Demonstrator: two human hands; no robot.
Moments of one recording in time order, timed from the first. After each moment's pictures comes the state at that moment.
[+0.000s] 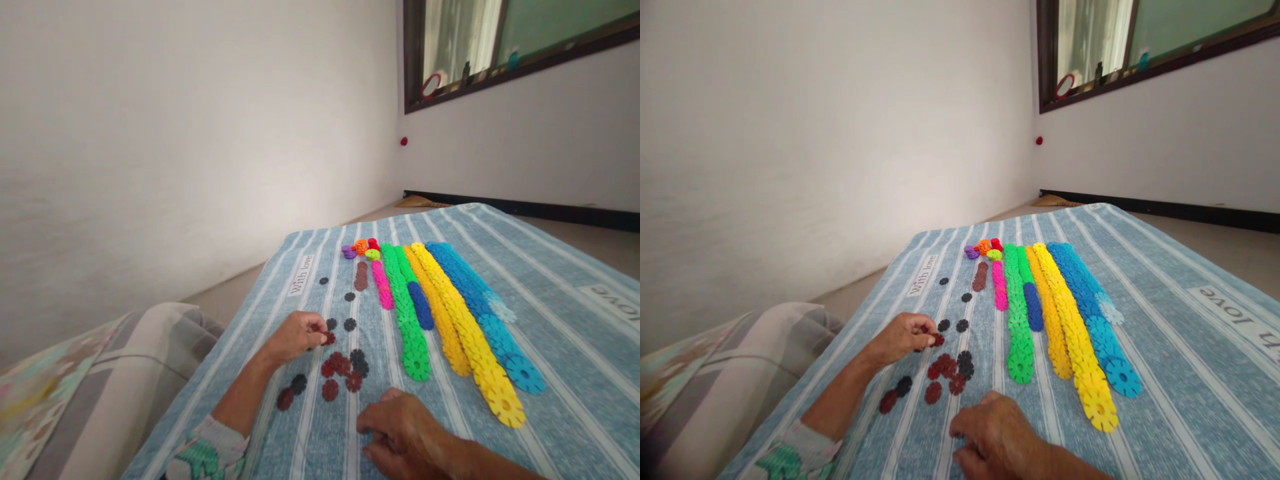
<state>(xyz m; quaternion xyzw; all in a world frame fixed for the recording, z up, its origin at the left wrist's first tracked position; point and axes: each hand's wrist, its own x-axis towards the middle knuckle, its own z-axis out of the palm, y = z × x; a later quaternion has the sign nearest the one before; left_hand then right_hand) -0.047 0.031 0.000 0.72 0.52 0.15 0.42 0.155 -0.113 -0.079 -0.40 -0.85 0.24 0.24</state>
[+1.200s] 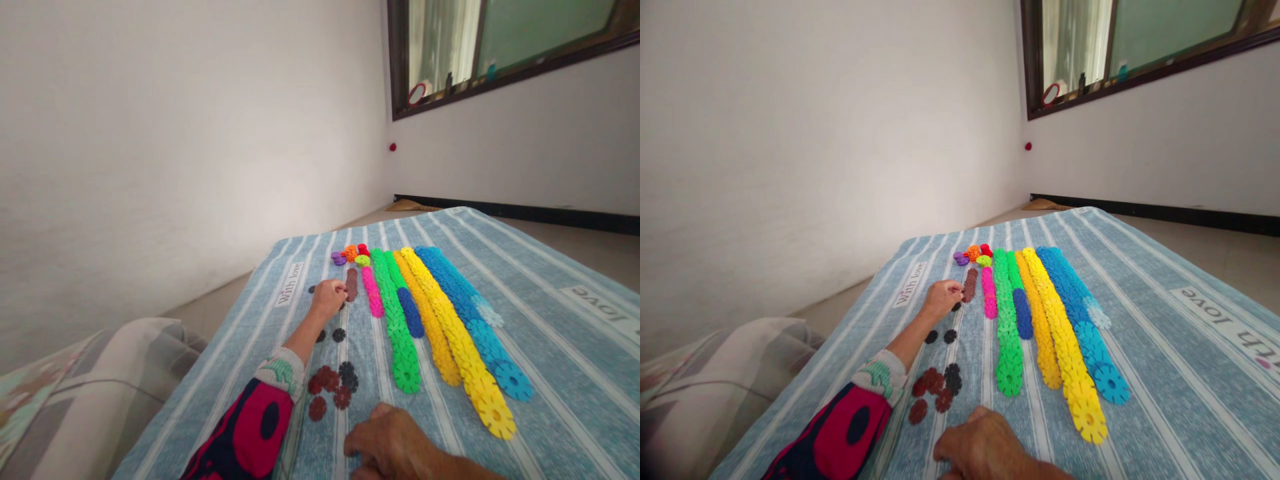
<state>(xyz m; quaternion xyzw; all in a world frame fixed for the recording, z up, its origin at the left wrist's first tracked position) 0.050 0.120 -0.027 0.78 0.56 0.23 0.14 0.149 -0.101 -0.106 -0.37 -0.87 0.24 0.20</state>
